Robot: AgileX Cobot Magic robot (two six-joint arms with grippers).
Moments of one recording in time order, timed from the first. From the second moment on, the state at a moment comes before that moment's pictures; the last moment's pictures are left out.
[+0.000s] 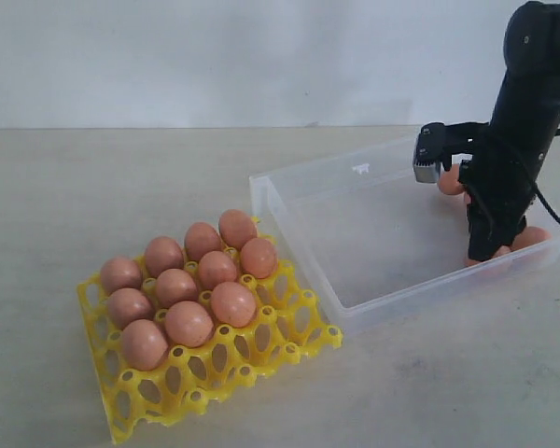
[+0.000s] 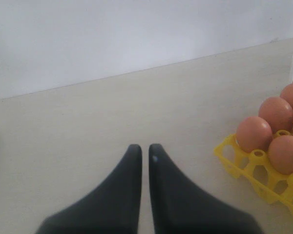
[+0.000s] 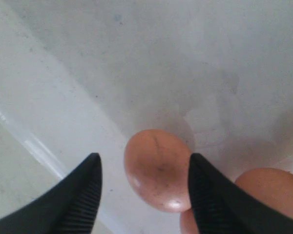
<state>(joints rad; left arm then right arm) -0.01 0.00 0.00 0.08 0.29 0.10 0.00 2.04 -1.50 0.07 1.16 -1.15</state>
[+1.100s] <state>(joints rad) -0.01 0.00 0.00 0.08 0.29 0.10 0.00 2.13 -1.50 -0.08 1.08 -0.99</state>
